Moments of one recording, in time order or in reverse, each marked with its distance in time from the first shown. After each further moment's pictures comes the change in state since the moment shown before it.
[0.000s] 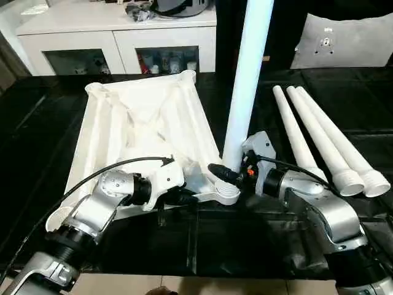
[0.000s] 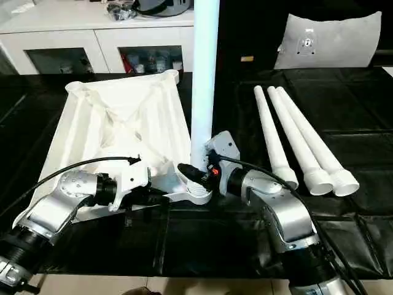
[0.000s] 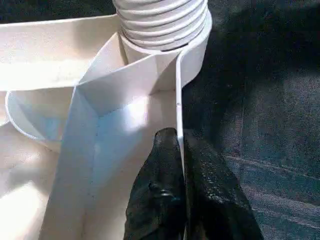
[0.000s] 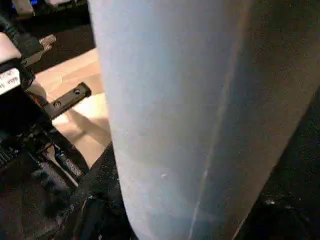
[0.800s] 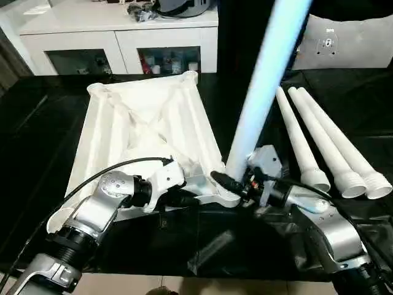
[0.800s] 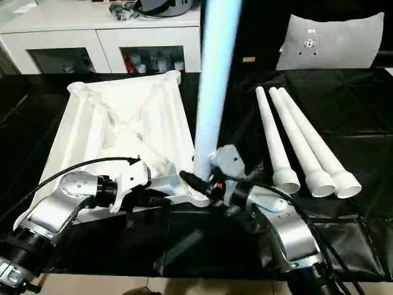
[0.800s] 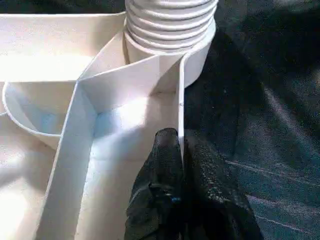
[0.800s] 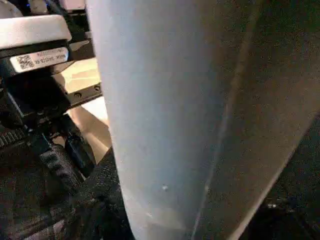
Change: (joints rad) left arm 0.006 -0.016 0.012 0.000 -0.027 0.037 -0.019; right arm 0.117 -0.041 0.046 -0.007 -0.075 -0.264 0.052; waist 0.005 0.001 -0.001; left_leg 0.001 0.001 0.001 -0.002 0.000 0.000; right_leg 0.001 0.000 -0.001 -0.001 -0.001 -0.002
